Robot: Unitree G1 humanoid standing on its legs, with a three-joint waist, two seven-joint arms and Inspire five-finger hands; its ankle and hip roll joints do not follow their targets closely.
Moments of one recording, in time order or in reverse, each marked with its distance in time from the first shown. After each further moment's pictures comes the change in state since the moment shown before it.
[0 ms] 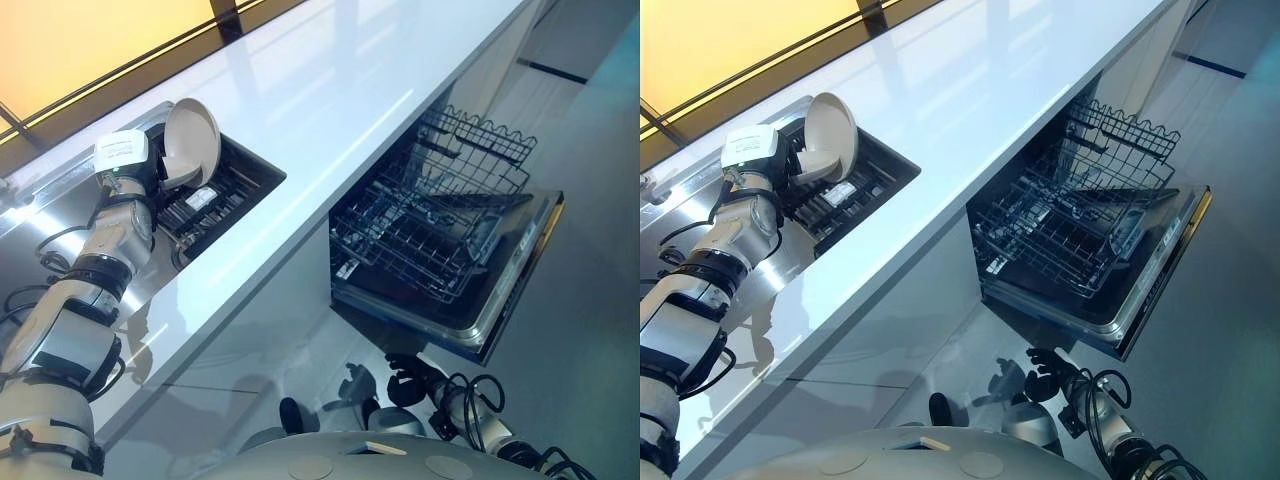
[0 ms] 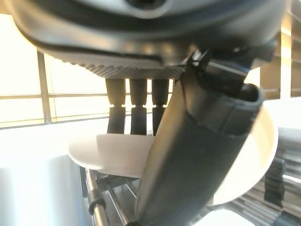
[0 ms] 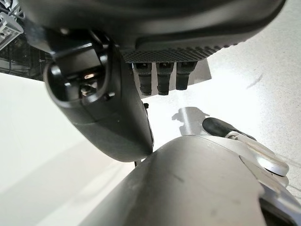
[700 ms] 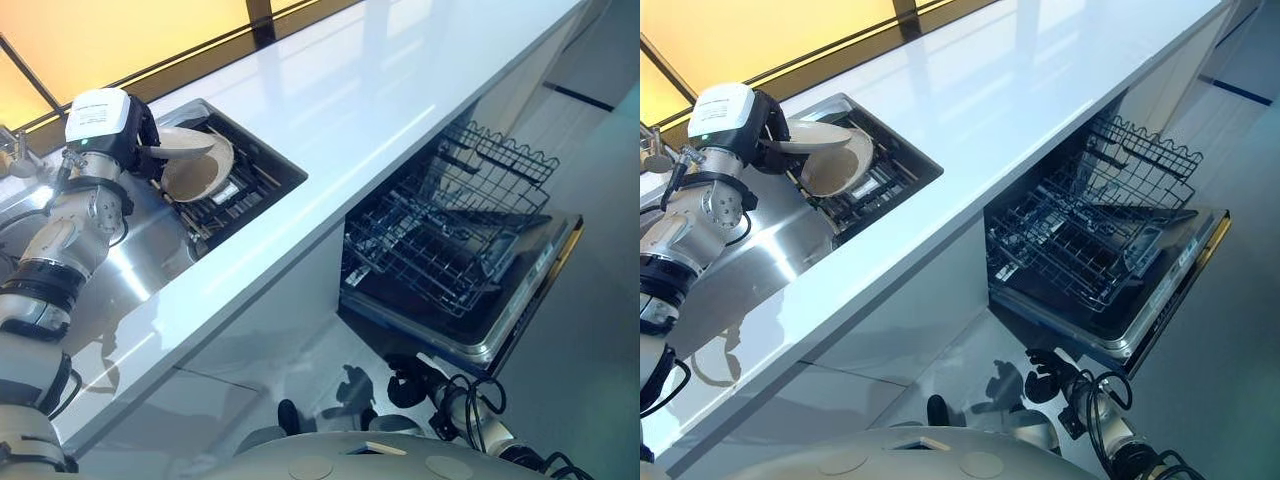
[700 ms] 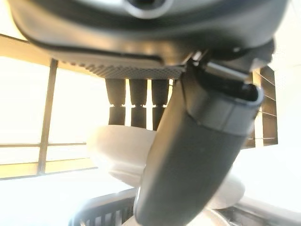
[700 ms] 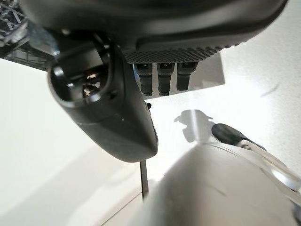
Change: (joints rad) left arm 0.126 0.196 0.126 -0.322 -0.048 -0.143 0.007; right arm 0.025 -0.003 -0.029 -0.060 -0.005 0.006 0.000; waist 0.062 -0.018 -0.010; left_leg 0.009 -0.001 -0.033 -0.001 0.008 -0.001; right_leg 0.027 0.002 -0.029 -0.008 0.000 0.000
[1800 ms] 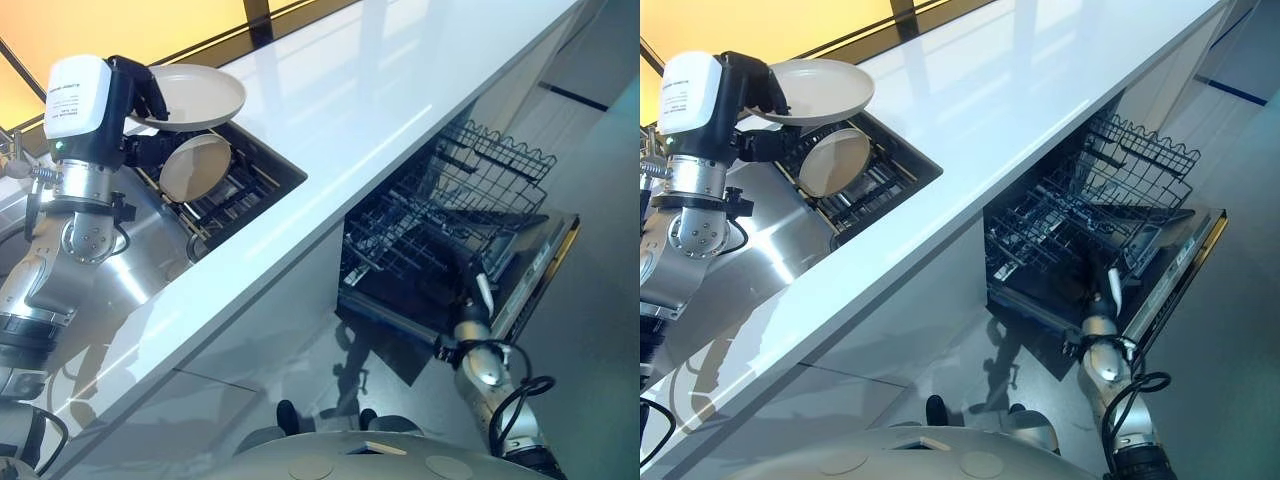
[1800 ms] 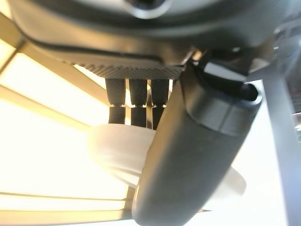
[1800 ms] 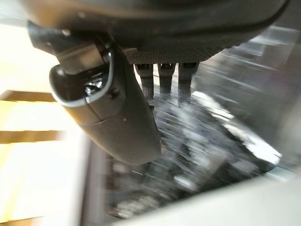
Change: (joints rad) left arm 0.329 0.016 0.314 -0.531 -0.059 -0.137 0.127; right arm 0.081 0.034 -0.382 -0.763 0.268 -0.125 -0.481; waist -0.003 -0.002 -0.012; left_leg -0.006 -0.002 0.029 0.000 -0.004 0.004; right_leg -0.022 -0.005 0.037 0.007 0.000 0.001
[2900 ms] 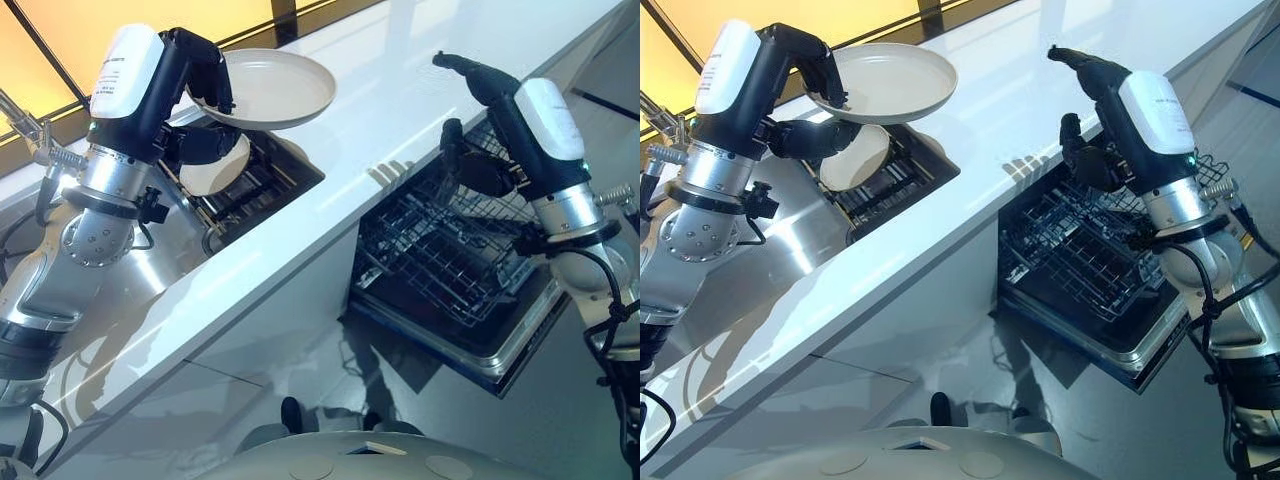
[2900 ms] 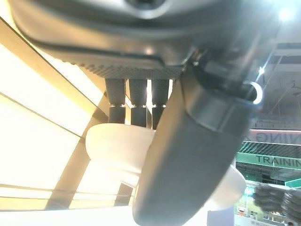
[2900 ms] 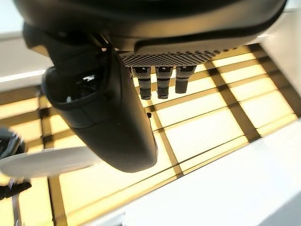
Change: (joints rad) left arm -0.009 0.006 0.003 -0.222 -0.176 -0.085 -0.178; right arm -0.437 -0.556 -0.010 -0.194 -0.531 -0.112 0.327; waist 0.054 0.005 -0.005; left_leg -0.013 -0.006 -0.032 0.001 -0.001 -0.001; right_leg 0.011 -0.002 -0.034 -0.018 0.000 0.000
